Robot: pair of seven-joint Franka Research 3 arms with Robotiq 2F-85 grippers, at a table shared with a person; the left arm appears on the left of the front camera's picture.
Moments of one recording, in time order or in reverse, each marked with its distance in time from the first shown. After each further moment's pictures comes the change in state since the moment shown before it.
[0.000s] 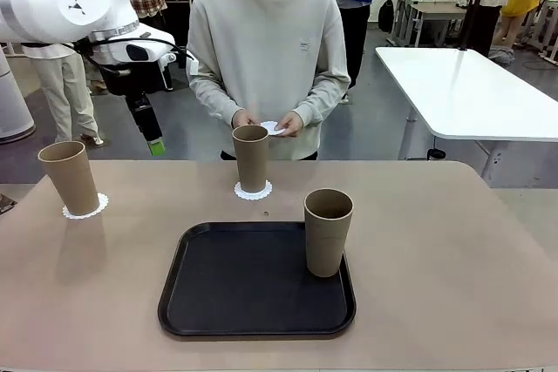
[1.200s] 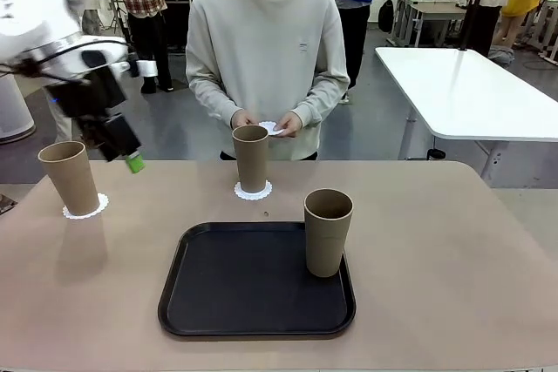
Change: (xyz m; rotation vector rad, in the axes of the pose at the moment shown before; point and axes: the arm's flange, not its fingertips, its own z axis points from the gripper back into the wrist) left arm -0.101 -0.032 -0.004 -0.152 -0.105 0.459; right arm 0.000 0.000 0.000 0.000 0.000 0.000
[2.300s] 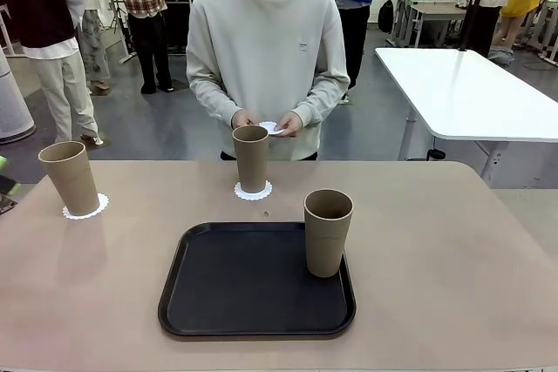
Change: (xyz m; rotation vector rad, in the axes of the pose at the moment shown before) left arm -0.184 0.109 0.032 -0.731 -0.369 0.119; right arm 0.000 0.000 0.000 0.000 -0.001 0.000
